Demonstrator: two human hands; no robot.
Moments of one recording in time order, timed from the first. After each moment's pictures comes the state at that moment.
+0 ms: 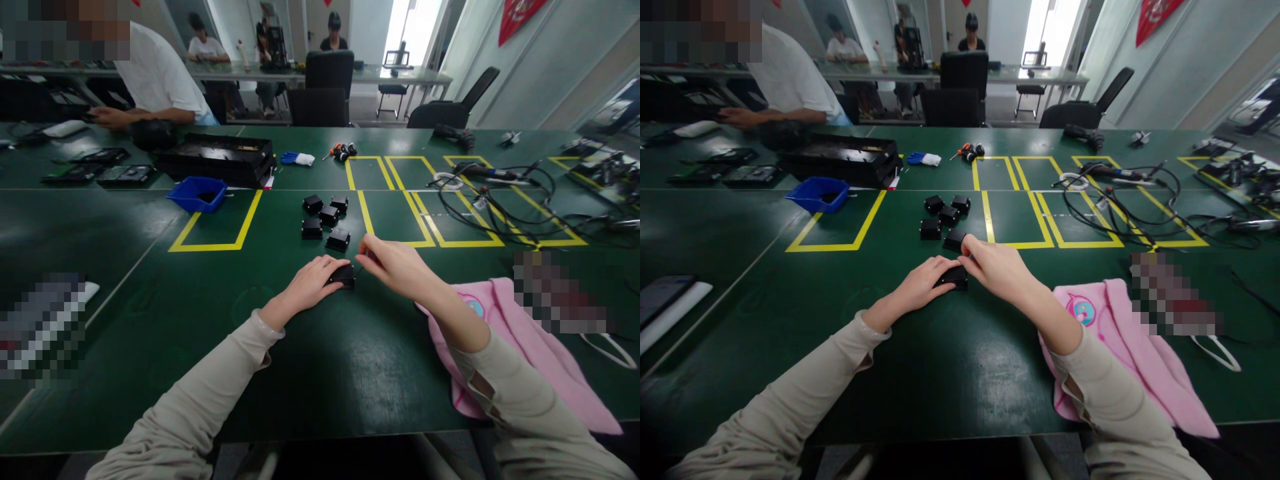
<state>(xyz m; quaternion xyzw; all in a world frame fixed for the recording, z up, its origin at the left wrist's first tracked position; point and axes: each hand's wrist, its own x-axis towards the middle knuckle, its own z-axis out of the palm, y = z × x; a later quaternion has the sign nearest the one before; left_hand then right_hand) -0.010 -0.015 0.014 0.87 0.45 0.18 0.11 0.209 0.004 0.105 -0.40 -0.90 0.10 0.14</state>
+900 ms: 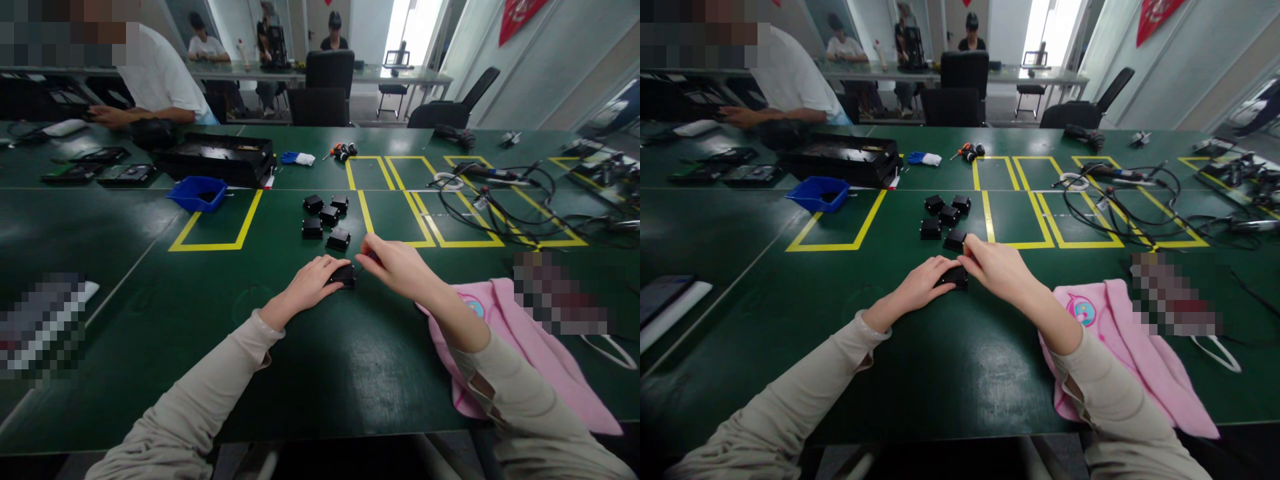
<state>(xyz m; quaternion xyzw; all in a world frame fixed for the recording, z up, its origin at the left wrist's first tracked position) -0.009 -0.015 0.014 0.87 0.45 0.18 0.12 0.209 0.005 0.104 -0.41 -0.90 0.10 0.14</state>
